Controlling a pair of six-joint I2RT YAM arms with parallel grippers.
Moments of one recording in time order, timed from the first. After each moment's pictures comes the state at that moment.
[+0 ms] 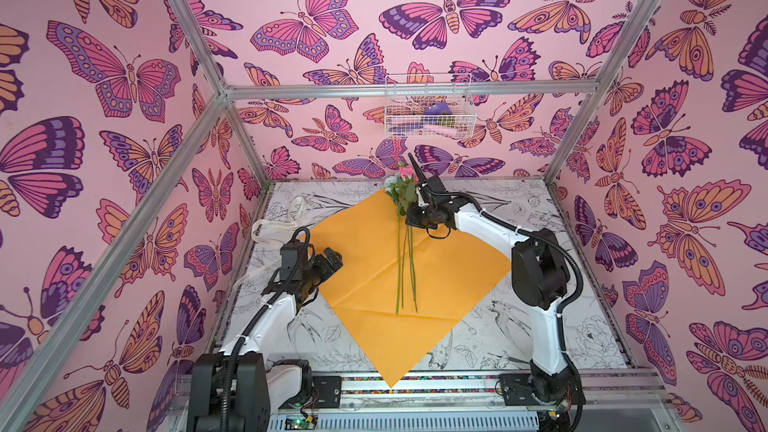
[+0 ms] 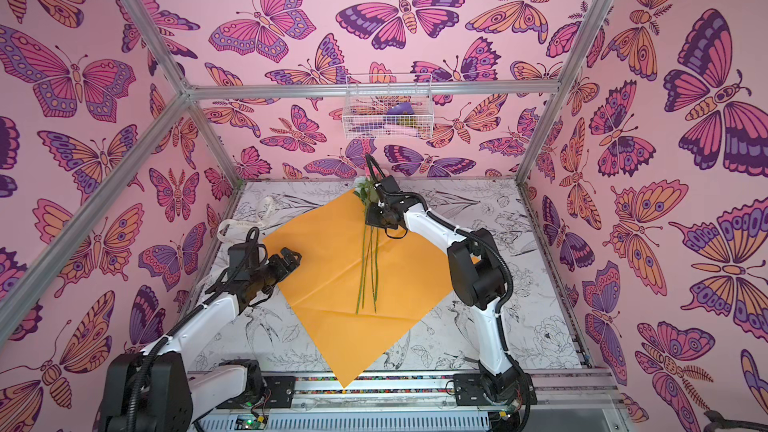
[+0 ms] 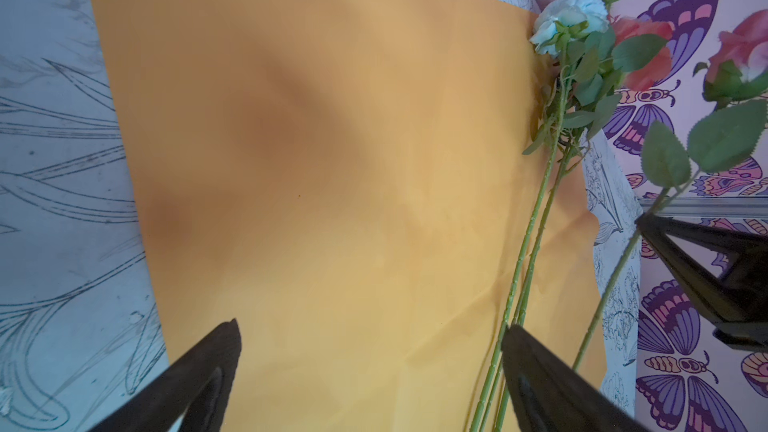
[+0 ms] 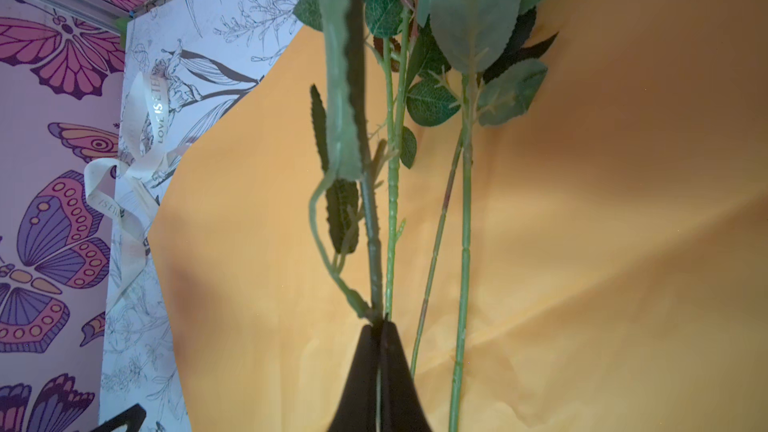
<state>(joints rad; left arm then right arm) 0.00 1.16 0.55 -0.17 0.25 -0.72 0.57 2.14 1.78 -0.49 -0.11 0.68</state>
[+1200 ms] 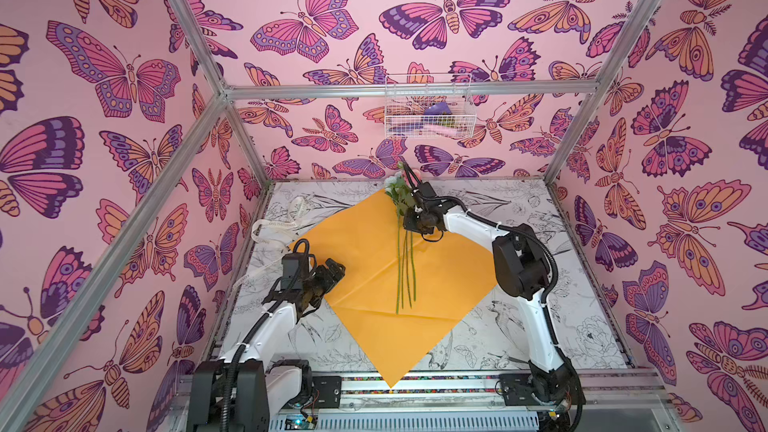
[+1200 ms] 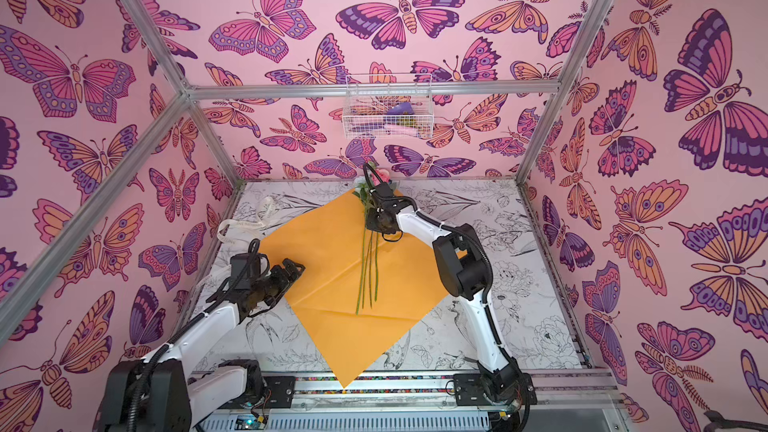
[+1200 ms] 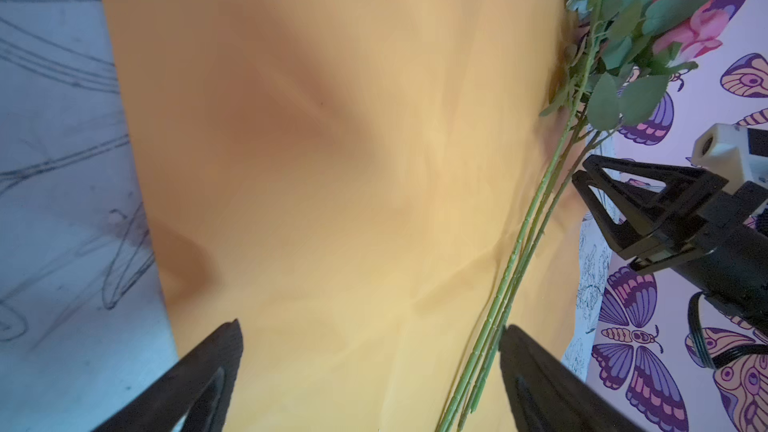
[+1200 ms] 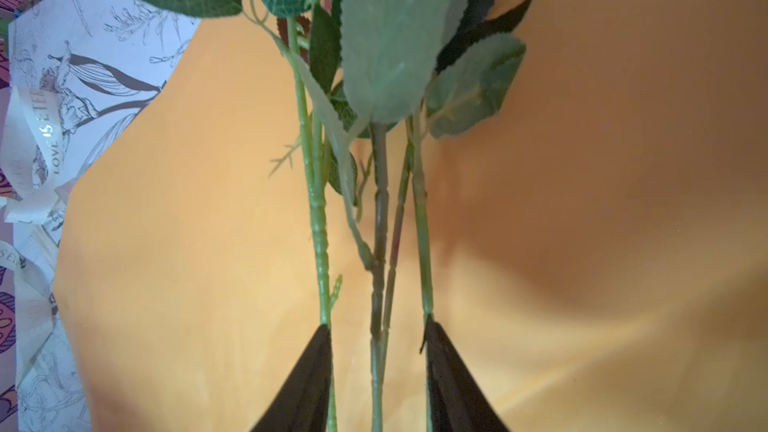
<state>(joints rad) 0.00 1.11 0.46 -0.22 0.34 -0.82 0.57 2.26 1.81 -0.49 -0.05 0.71</state>
